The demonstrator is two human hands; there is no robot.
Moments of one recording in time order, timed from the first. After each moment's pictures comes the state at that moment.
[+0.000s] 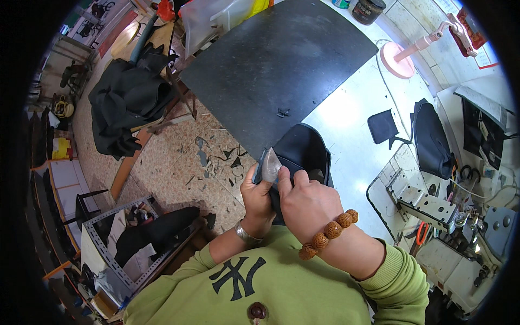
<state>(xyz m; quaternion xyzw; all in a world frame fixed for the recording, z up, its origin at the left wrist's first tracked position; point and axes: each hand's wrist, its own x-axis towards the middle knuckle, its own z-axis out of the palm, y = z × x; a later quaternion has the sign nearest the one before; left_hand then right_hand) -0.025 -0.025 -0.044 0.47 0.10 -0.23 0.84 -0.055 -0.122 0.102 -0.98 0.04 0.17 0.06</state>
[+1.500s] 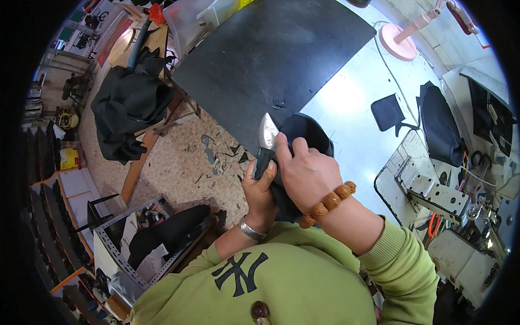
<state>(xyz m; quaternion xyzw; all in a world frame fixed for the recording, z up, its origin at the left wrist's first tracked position) -0.017 -0.025 -0.044 0.50 0.08 -0.22 0.84 -0.029 -0.139 0.063 -0.99 0.07 0.07 0.06</state>
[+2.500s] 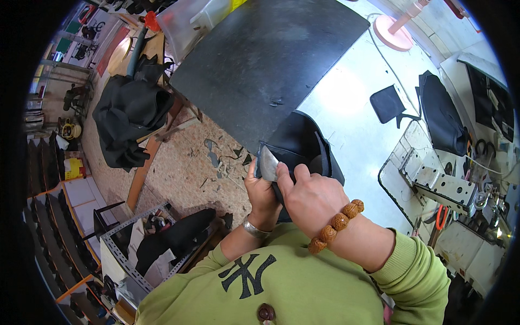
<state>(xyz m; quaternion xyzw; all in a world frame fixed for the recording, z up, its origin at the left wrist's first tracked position) -0.018 -0.024 -0.059 0.47 0.08 -0.24 0.85 -0.065 -0.129 0.076 -0.98 0.02 0.15 0.11</state>
